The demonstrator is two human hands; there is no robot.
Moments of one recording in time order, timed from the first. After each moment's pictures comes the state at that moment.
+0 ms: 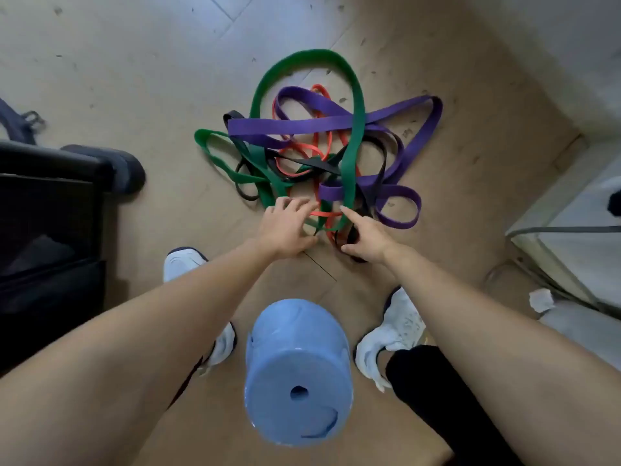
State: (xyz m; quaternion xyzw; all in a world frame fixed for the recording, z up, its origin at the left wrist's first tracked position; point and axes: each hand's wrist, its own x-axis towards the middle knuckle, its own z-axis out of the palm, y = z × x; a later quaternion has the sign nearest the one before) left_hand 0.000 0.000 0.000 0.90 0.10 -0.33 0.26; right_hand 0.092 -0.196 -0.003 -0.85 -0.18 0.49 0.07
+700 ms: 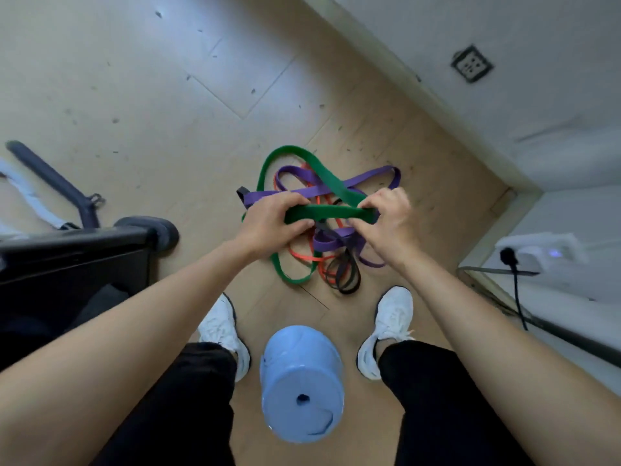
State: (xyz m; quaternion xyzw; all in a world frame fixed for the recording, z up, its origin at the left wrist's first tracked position) left_hand 0.107 0.086 0.215 0.89 0.11 -0.12 0.43; right_hand 0.203 -0.140 0.225 -0.93 -0.21 0.15 0.26
